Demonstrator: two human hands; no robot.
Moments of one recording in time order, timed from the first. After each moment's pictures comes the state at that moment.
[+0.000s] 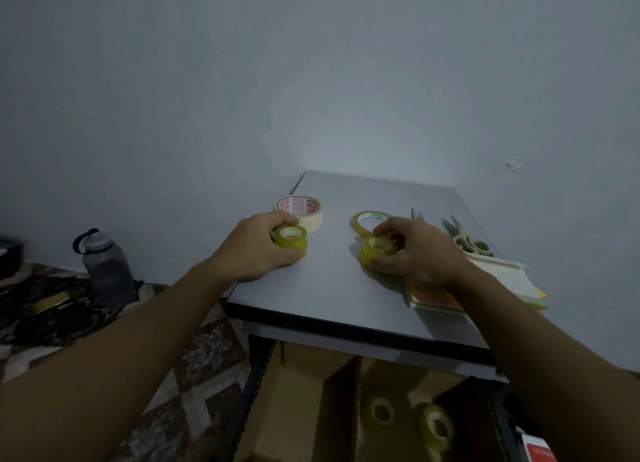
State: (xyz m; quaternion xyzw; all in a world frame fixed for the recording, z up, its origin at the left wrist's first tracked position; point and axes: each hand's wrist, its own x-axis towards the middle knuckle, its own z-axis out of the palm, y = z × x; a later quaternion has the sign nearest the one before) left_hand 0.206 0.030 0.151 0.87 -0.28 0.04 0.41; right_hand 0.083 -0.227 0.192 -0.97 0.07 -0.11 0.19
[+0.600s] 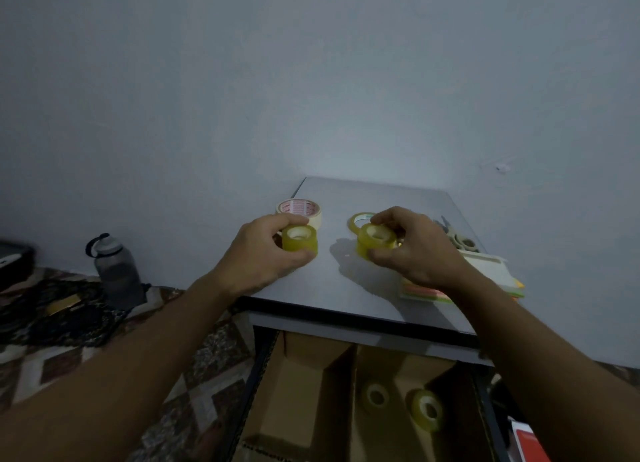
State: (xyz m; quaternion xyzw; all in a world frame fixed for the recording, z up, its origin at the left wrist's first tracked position) left_hand 0.145 0.034 0.172 0.83 -0.29 0.07 0.48; right_hand 0.045 -0.207 0.208 -0.94 0.03 -0.20 0.27
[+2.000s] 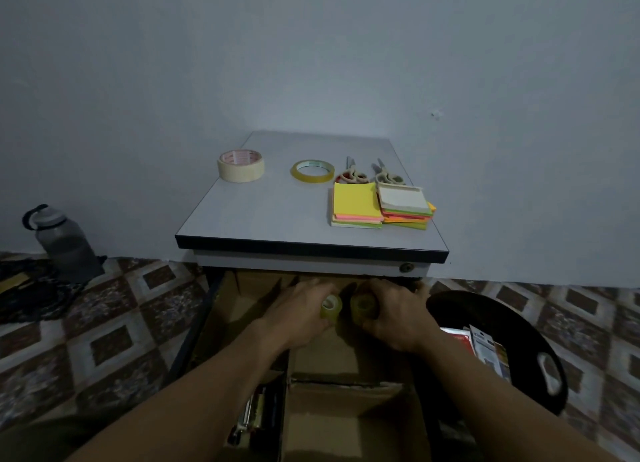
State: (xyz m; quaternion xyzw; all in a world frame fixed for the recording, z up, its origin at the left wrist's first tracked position) left_hand 0.014 -0.060 0.048 0.88 -0.41 -0.08 0.20; right_hand -0.088 -0.243 0.060 -0.98 0.11 -0.04 0.17
